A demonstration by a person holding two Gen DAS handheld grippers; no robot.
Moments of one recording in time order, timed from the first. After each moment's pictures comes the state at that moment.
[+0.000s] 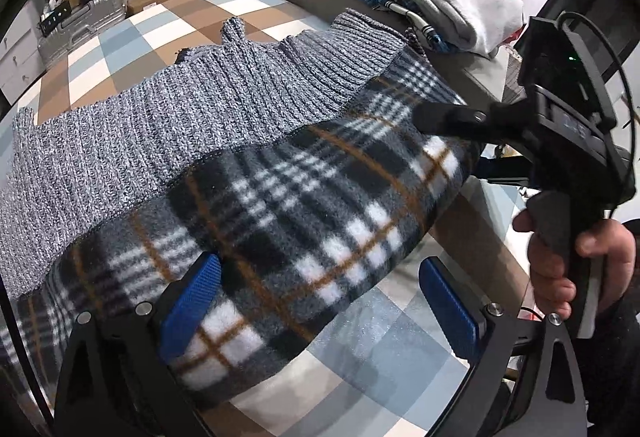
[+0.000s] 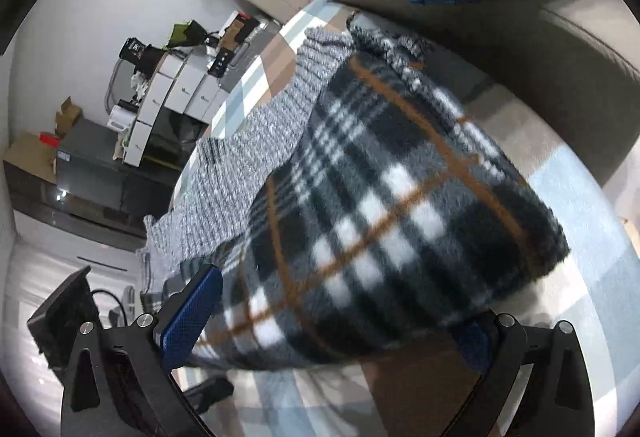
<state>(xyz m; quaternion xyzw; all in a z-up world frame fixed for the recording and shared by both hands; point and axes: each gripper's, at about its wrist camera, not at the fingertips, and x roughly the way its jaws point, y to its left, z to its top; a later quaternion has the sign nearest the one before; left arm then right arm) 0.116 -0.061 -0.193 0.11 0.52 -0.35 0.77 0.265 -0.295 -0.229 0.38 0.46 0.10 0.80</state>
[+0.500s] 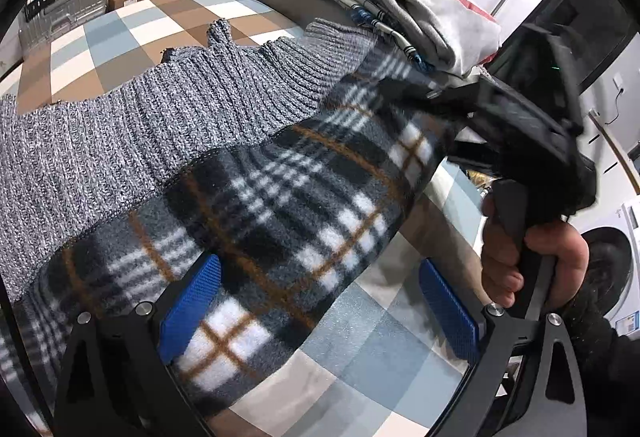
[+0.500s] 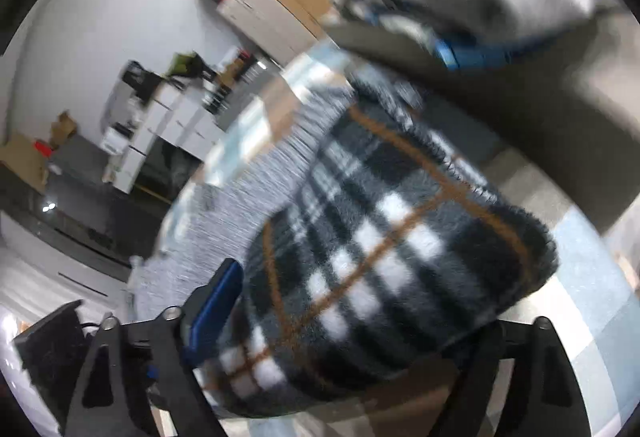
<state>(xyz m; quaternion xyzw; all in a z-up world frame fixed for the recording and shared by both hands) 0.118 -0.032 -0.182 0.05 0.52 -0.40 0.75 0.272 -0.286 -0.211 0.35 0.39 0.07 0.85</state>
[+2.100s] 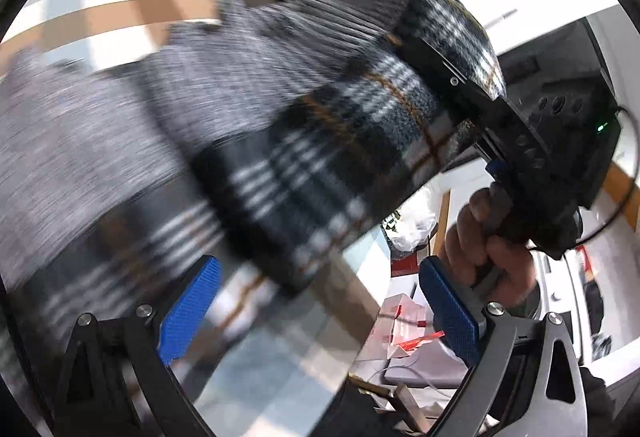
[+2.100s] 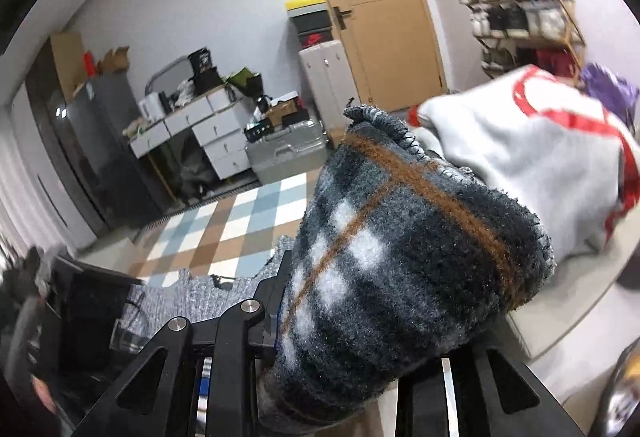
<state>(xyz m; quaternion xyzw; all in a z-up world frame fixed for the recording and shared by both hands) 0.130 -0.042 -0.154 -0.10 0.56 -0.46 0.68 0.237 -0.271 -0.102 0.13 0.28 0.08 0.95</state>
